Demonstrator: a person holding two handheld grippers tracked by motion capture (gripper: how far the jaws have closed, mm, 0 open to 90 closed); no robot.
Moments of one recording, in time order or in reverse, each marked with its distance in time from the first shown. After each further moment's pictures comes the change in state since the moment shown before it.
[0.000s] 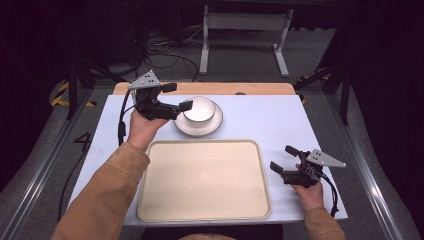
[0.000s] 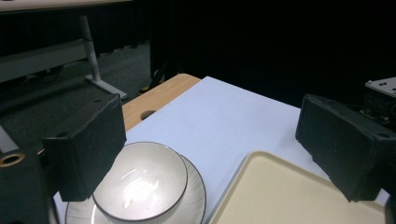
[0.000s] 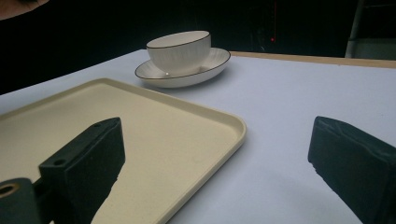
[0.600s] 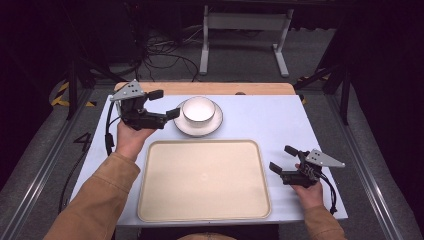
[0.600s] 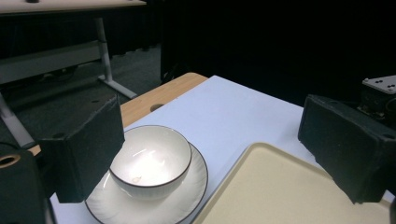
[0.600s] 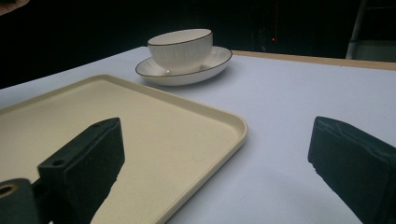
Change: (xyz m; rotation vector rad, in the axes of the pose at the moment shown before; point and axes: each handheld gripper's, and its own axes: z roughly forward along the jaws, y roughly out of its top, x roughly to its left) left arm -0.009 -0.018 -0.037 -0.034 0.049 -0.020; right arm 0.001 0.000 0.002 0.008 0.003 -0.022
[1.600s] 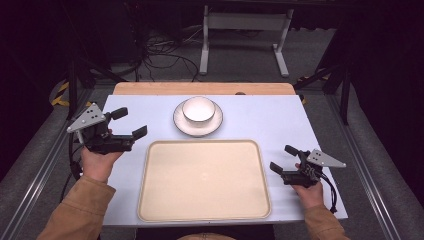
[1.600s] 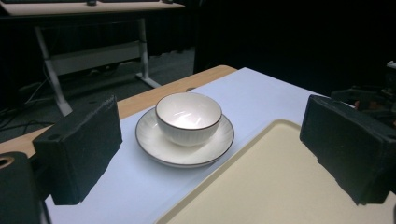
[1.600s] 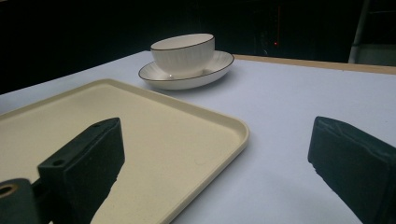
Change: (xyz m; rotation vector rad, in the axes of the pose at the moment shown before) left arm -0.008 -0.044 -0.082 -0.028 0.143 -0.017; right arm -0.001 0.000 -0.001 -0.018 0.012 0.002
